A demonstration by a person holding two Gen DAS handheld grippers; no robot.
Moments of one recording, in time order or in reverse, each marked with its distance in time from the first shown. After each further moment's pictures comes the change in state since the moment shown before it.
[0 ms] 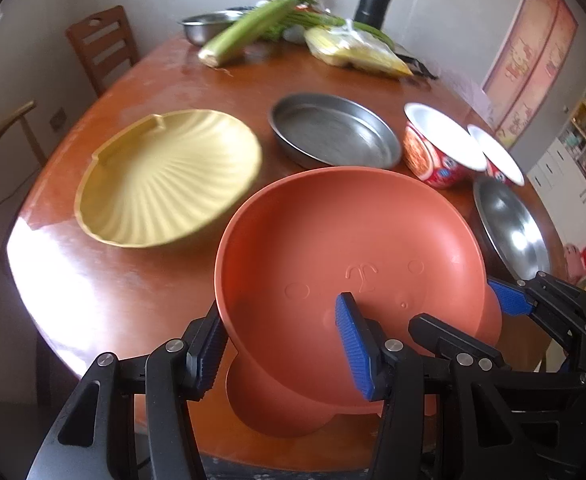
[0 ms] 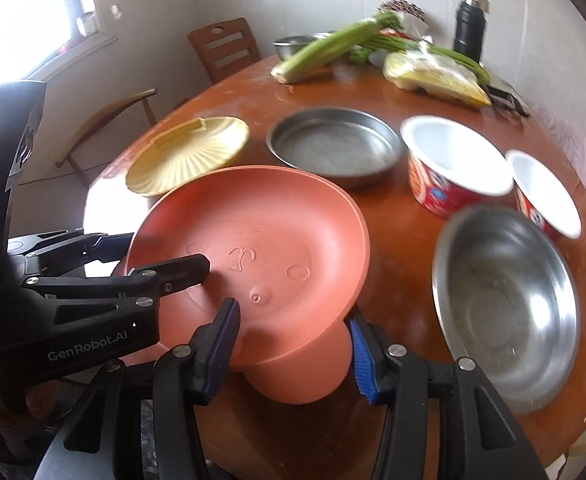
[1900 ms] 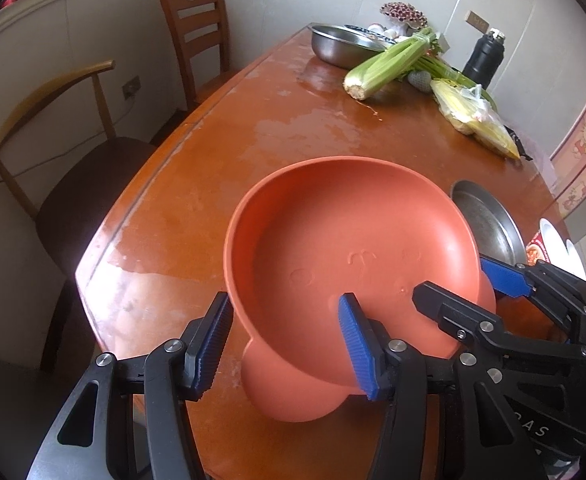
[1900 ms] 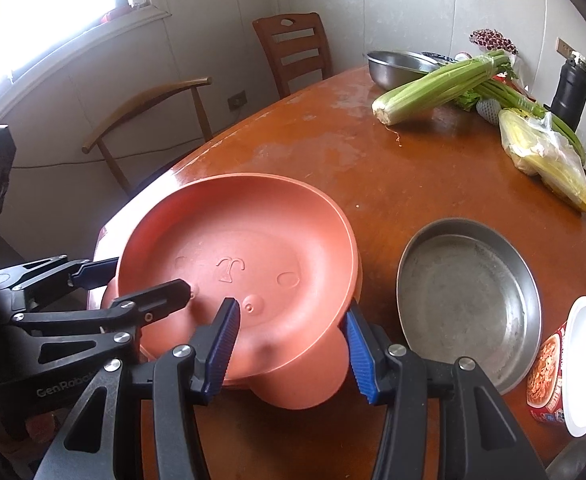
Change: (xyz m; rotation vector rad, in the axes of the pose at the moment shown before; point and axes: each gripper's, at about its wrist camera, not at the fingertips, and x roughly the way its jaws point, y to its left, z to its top) left arm 0.020 0.128 0.052 -0.241 -0.044 0.135; right arm 0.095 0.070 0.120 -0.179 0.011 0.115
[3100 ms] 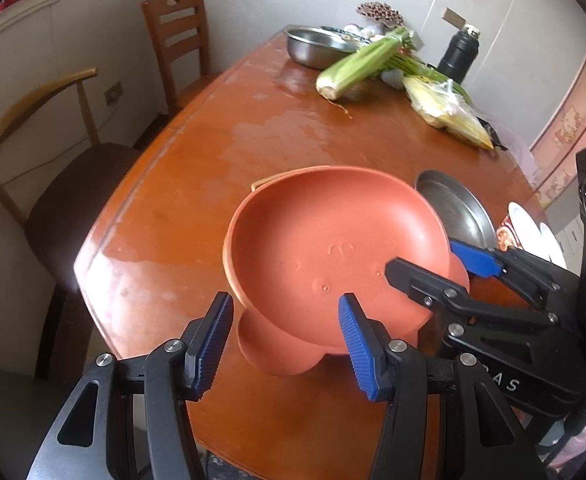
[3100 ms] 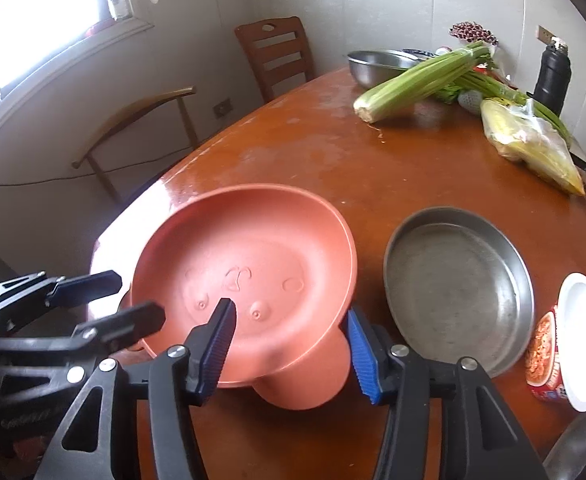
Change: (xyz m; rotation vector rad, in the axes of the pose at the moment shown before) left arm -0.022 -0.007 -0.013 0.044 0.008 -0.074; right arm -0.006 -0.004 -0.004 0.063 -0.013 -0.027
